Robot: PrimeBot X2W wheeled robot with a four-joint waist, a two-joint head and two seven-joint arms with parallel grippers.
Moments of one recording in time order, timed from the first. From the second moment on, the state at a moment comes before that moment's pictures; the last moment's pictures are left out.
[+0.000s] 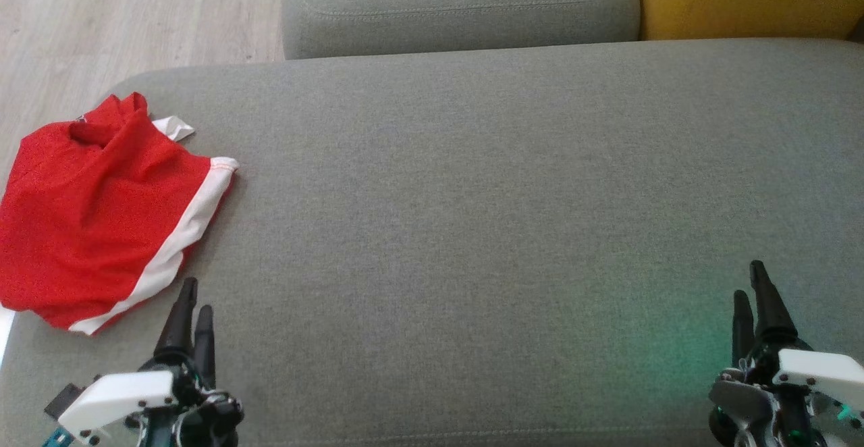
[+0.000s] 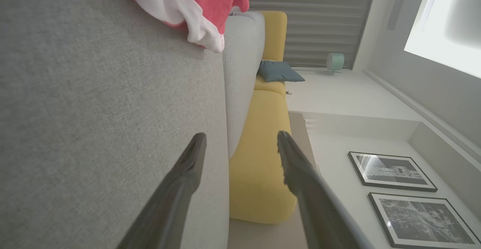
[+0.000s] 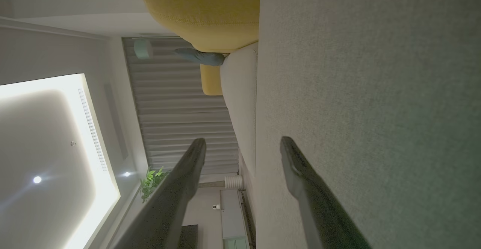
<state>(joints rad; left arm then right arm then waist) 0.00 0.02 0.06 0.31 -1.60 -0.12 0.08 -0.01 -0.04 -0.11 0.30 1.60 0.12 0.09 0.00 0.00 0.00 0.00</state>
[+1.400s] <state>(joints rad) -0.04 0.05 -0.02 0.20 -0.95 -0.12 -0.05 -0.01 -0.09 -0.02 0.15 0.94 0.12 0.00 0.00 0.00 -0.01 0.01</state>
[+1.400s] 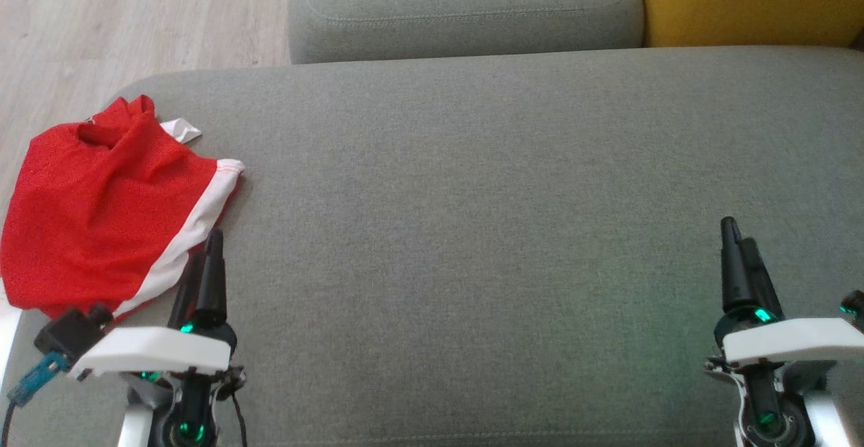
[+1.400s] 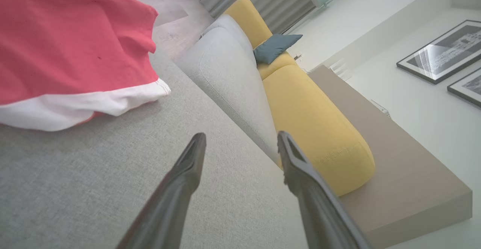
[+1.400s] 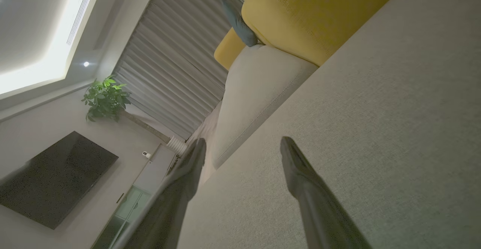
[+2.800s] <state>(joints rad) -0.05 0.11 -0.13 0.20 -0.41 -0.07 -0.17 0.00 -0.10 0.03 0.13 0.42 0.12 -0.05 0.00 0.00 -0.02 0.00</state>
